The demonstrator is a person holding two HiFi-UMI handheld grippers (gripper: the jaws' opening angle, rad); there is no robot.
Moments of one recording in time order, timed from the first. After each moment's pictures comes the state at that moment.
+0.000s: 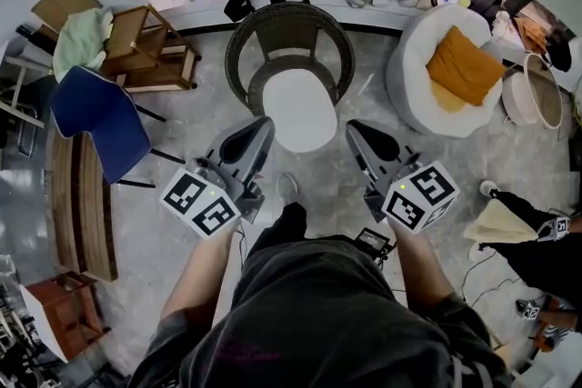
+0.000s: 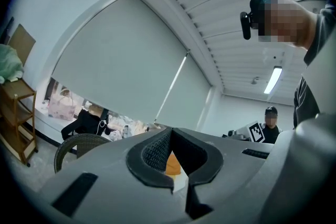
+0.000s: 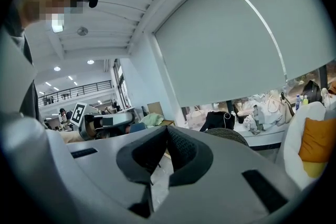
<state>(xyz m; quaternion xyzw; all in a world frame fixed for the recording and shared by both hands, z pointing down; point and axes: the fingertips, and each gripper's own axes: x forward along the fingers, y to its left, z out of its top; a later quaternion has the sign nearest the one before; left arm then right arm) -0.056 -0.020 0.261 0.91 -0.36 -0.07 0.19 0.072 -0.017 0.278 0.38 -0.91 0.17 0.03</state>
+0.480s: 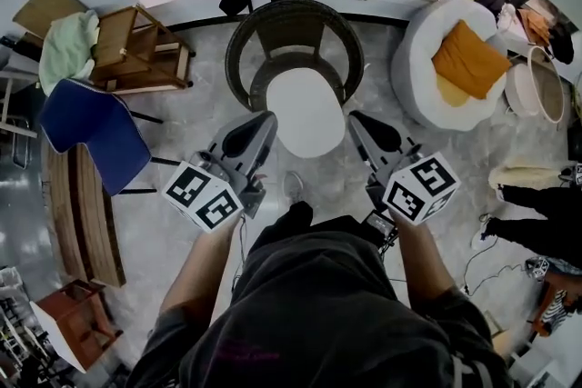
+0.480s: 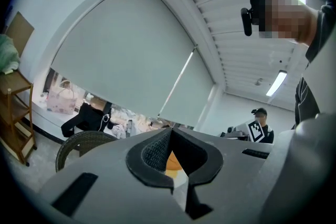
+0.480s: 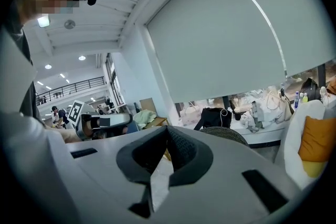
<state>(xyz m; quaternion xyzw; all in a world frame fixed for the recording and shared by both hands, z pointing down) -0.100 -0.121 0.293 0.91 -0.34 -0.04 0.23 0.027 -0.117 0.304 0.40 -0.89 0.19 0.06</state>
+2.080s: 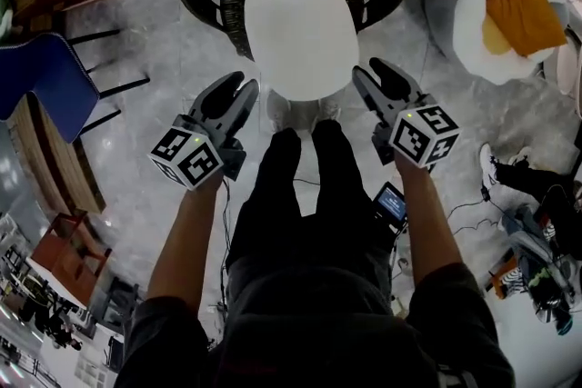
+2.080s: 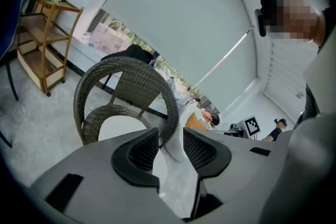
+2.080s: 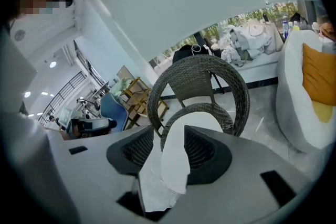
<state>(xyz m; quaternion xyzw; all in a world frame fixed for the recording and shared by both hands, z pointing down) -0.122 -0.171 0.647 0.80 -0.40 0.04 0.44 0.075 -0.200 0.664 0.38 -0.82 0.39 0.17</state>
